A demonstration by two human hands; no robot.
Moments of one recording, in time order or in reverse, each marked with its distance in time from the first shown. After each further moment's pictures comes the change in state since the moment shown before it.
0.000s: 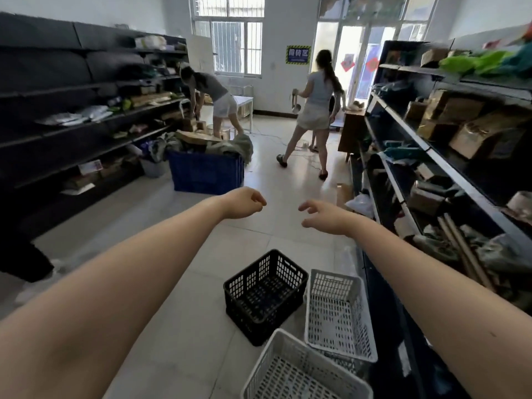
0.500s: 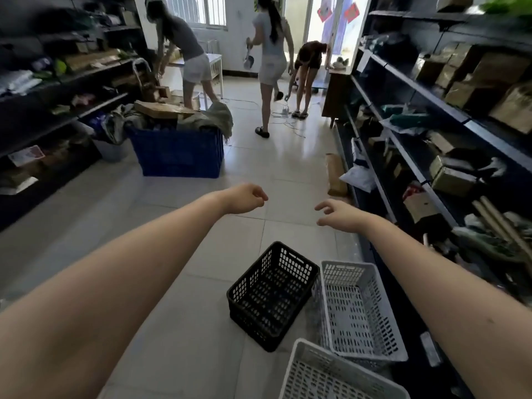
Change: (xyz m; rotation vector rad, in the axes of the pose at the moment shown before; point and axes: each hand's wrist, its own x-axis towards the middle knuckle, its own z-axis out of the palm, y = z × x) left_hand 0.232 -0.158 -0.050 -0.022 -0.178 0.045; right_hand 0.254 -0.003 0.041 0.115 -0.001 0.263
